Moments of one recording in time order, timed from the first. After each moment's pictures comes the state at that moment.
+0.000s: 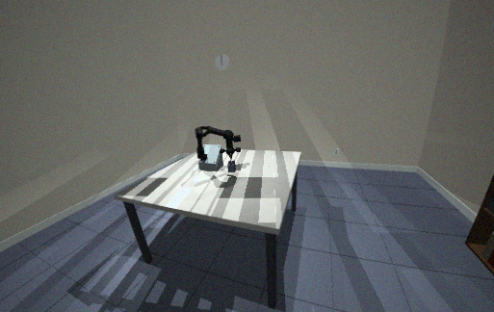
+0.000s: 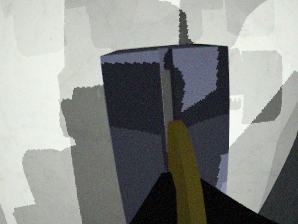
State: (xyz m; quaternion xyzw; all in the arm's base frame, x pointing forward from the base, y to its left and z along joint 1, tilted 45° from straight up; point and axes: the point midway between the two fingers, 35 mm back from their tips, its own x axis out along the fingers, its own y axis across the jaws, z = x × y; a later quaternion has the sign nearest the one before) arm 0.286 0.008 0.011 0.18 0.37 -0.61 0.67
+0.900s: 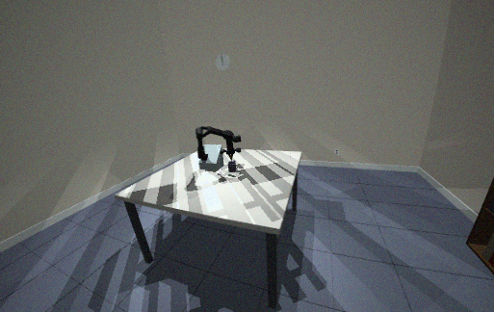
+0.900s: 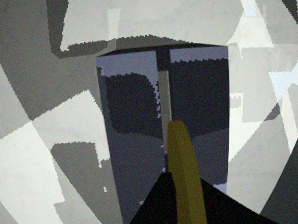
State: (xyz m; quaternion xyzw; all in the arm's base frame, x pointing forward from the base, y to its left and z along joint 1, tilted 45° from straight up) arm 0.285 0.005 0.008 0.18 0.37 -0.61 0.67
